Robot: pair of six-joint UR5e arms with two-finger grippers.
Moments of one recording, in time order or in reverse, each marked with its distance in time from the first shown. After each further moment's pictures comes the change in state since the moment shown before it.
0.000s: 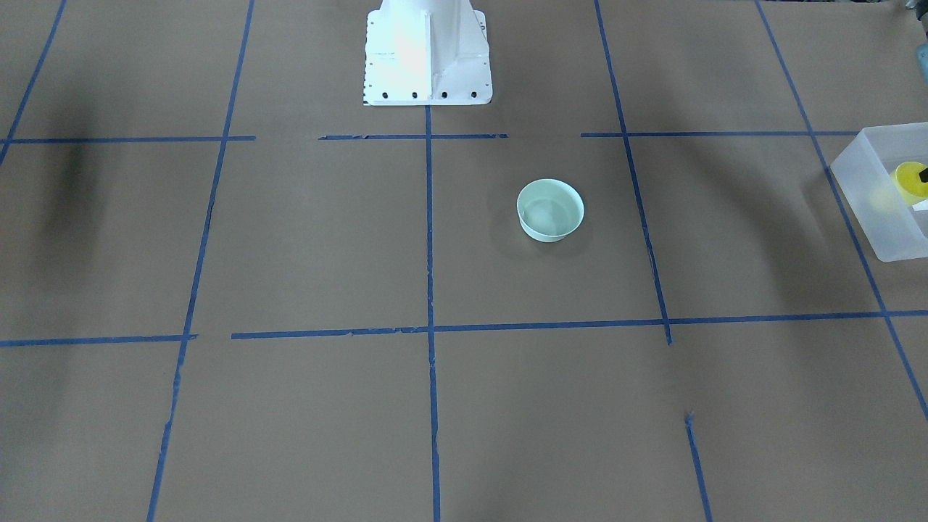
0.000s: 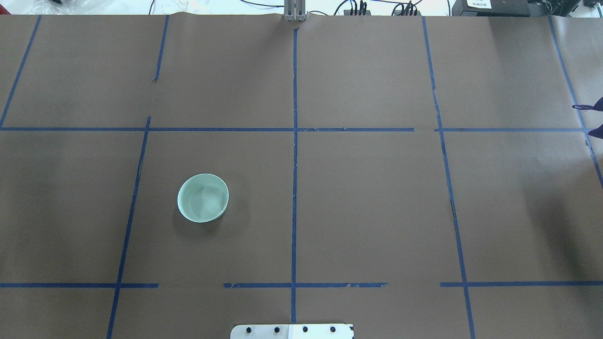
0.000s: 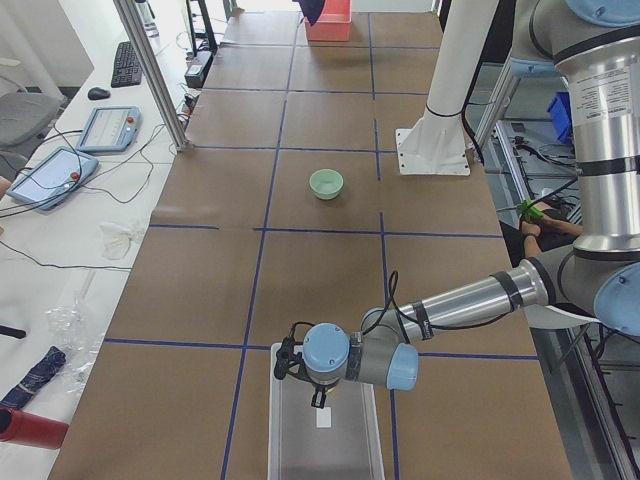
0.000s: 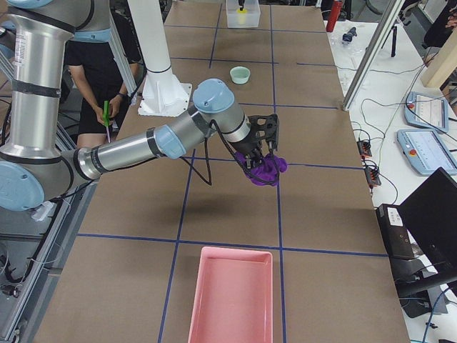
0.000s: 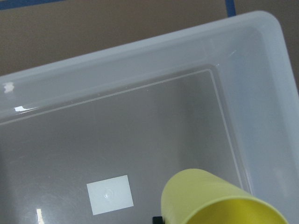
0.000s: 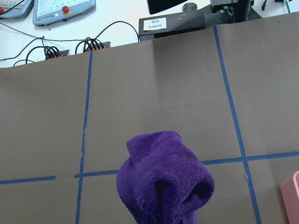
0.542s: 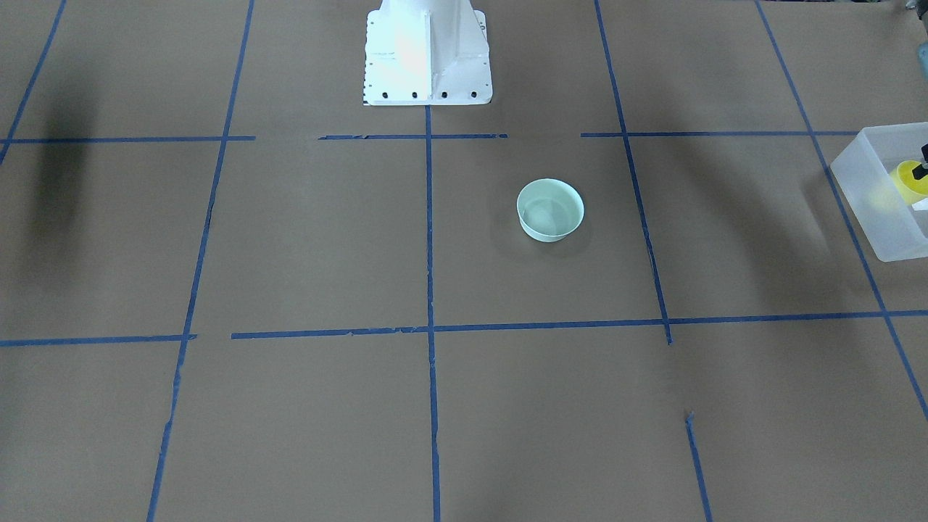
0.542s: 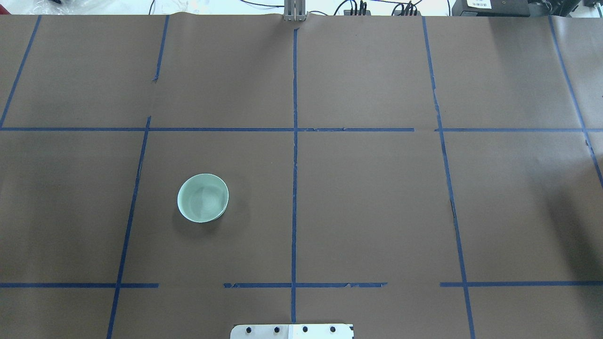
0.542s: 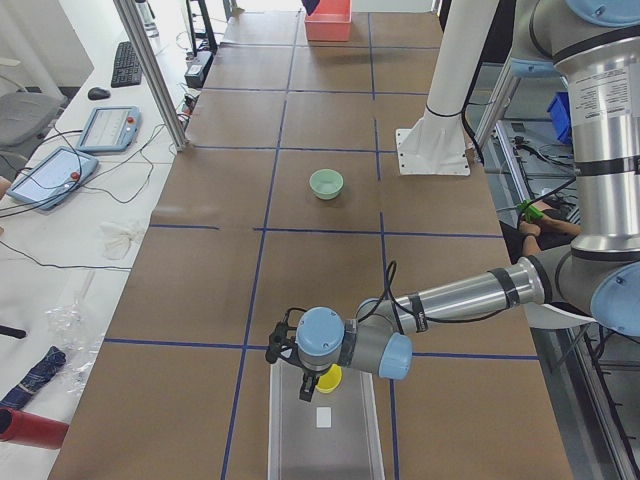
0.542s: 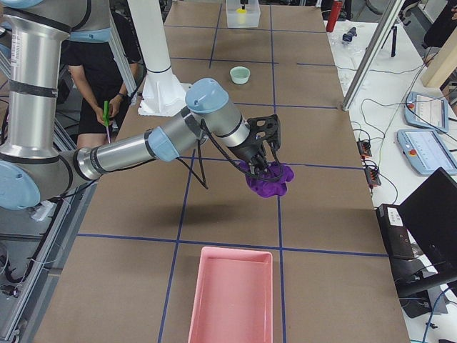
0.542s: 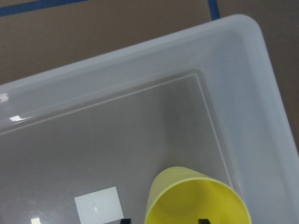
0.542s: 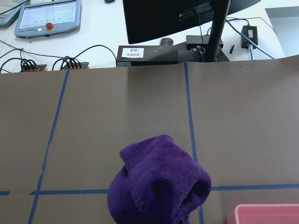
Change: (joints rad) left arm -0.008 -0.008 -0.091 -0.002 0.018 -0.005; right arm 0.090 0.001 -0.021 -0.008 -0.084 -0.186
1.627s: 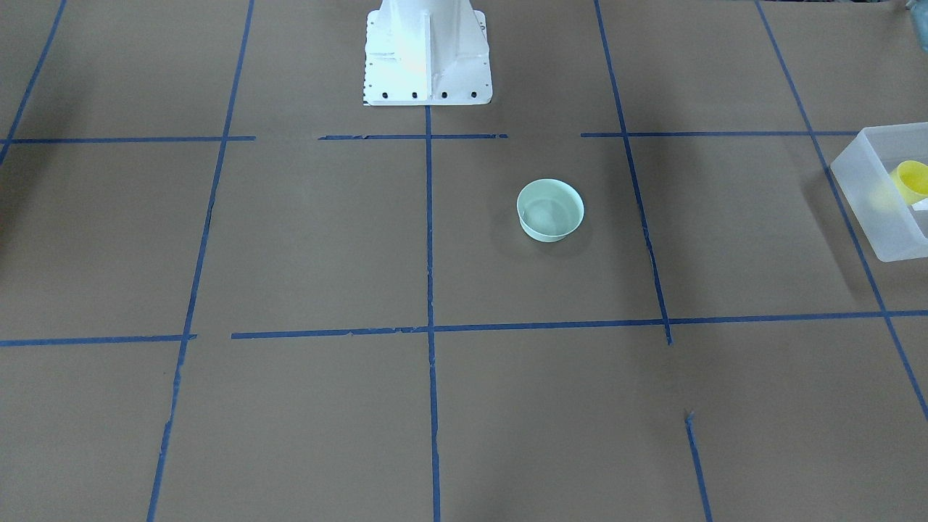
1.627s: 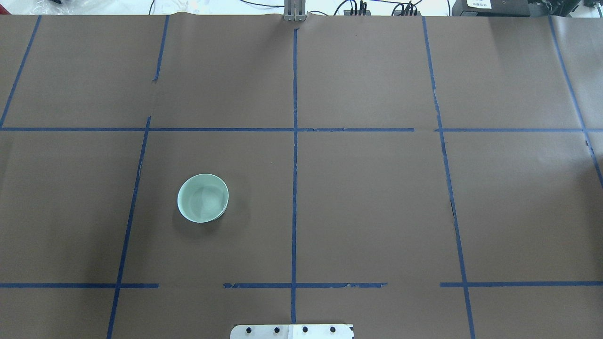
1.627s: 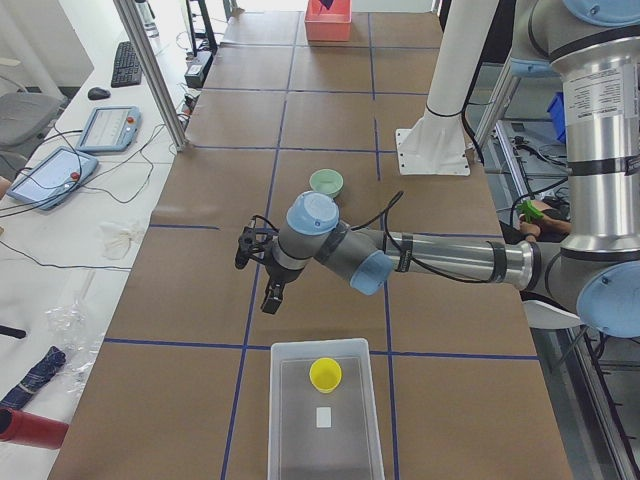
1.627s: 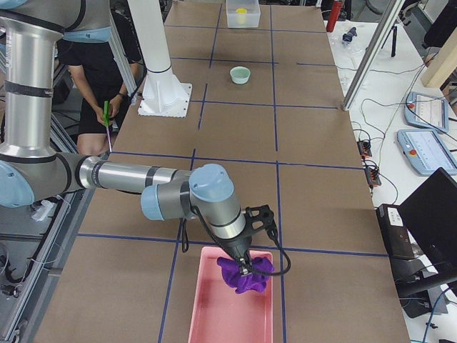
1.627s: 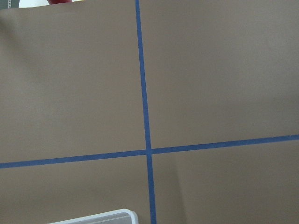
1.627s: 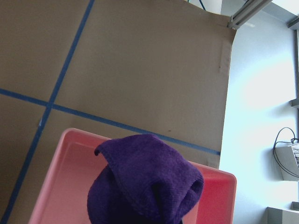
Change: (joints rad) left arm 0.049 -0.047 -0.342 0.004 0.142 -0.501; right arm 0.114 0.006 -0.417 -0.031 -0.212 -0.699
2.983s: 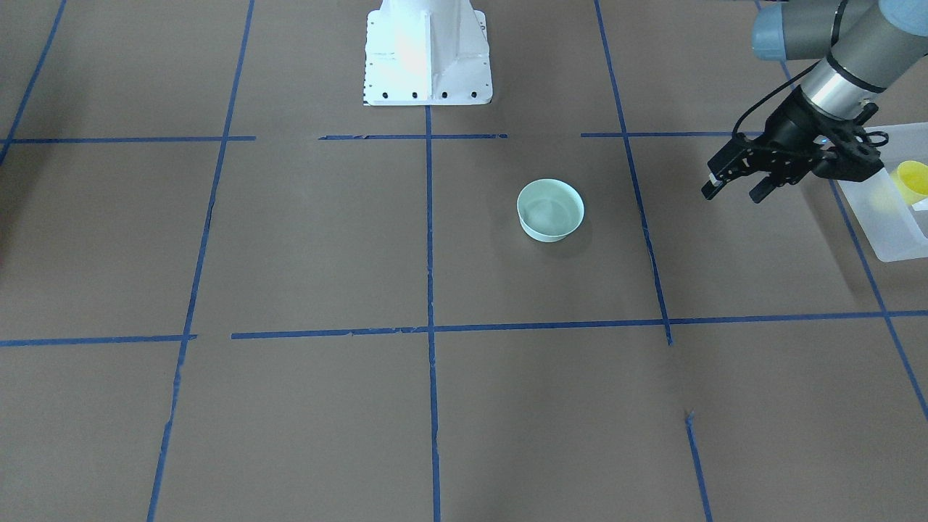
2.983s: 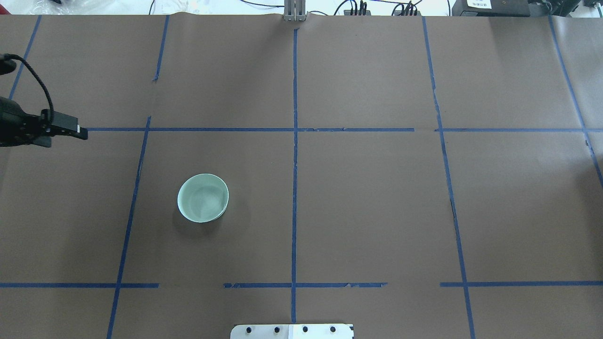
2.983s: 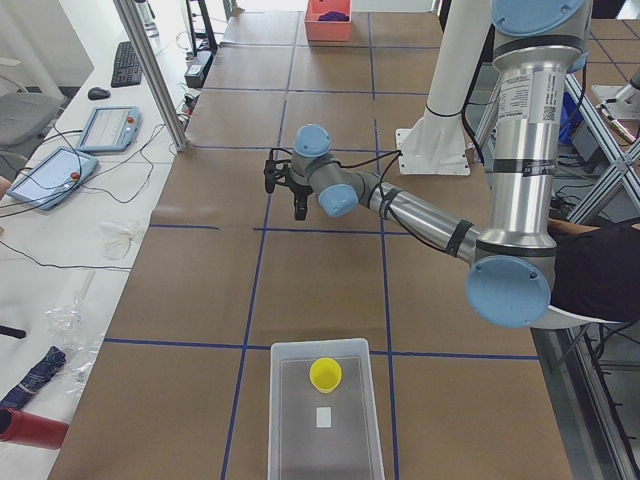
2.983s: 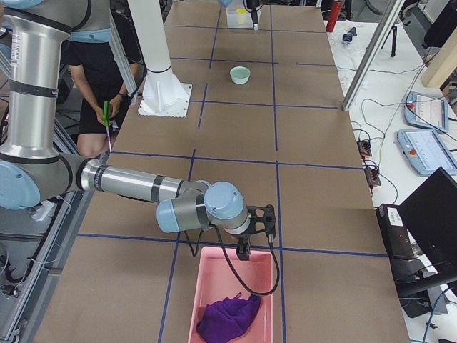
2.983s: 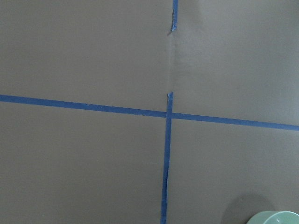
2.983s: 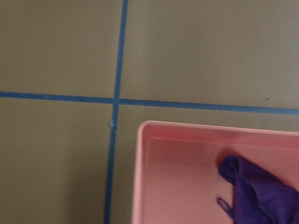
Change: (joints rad) left arm 0.509 -0.176 -0.143 0.000 0.071 -0.697; right arm -0.151 -0.004 -0.006 0.114 0.408 0.495
